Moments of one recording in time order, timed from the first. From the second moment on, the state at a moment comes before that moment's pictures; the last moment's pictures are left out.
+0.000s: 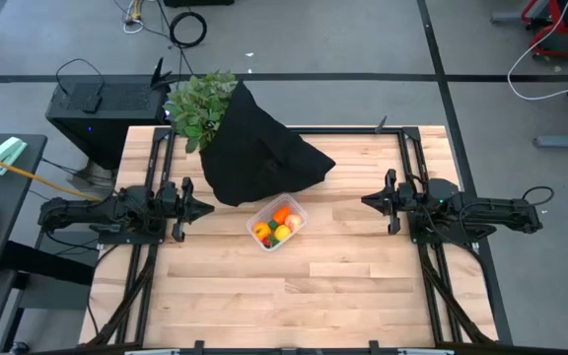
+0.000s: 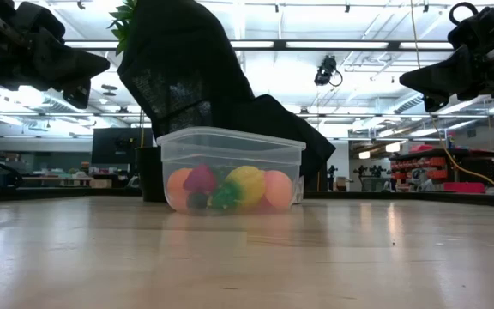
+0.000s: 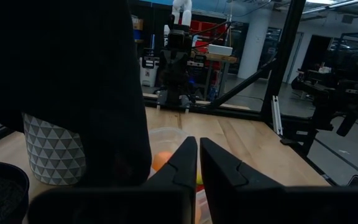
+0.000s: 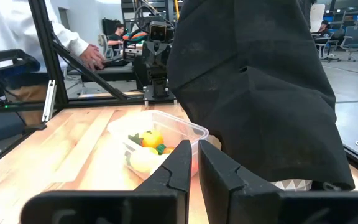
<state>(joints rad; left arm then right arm) -0.01 0.01 0.01 0.06 -0.02 -0.17 -0.09 0.01 0.04 -0.05 -0.02 0.02</state>
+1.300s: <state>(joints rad) -0.01 0.01 0.01 0.06 -0.02 -0.17 -0.09 0.01 0.04 -0.05 -0.02 0.02</state>
